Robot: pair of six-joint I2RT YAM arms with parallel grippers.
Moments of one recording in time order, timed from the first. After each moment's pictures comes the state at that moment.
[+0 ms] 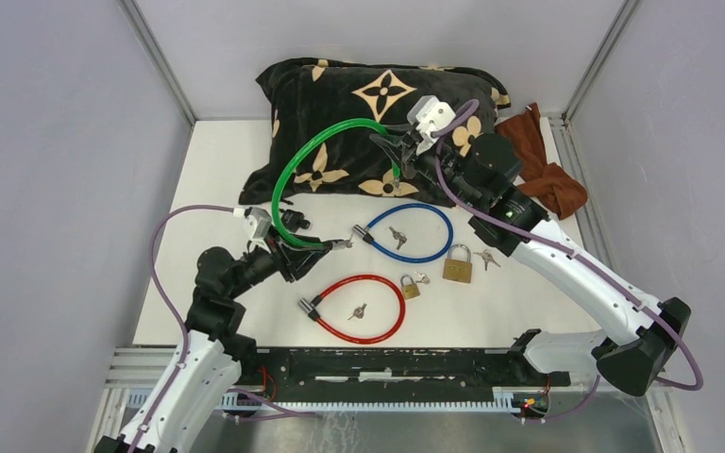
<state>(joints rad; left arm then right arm) -0.28 0.51 0.34 0.22 0.66 -0.40 0.74 1.26 1.29 0.15 -0.14 -0.23</state>
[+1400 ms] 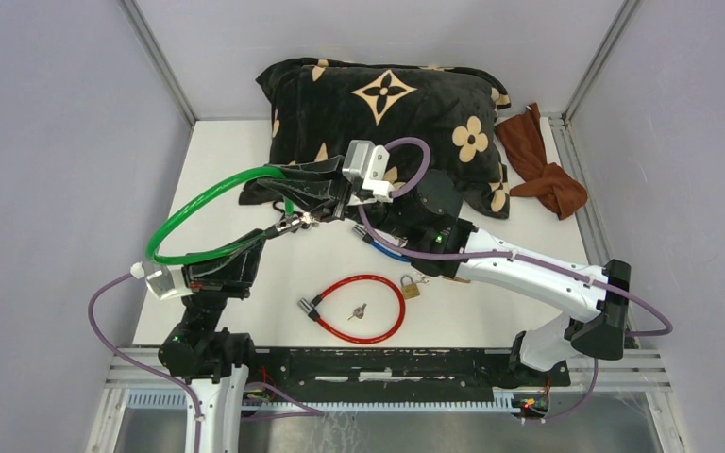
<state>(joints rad) 0.05 0.03 0.25 0.67 0.48 -1.01 1.18 1.49 1.51 0.54 -0.23 -0.16</state>
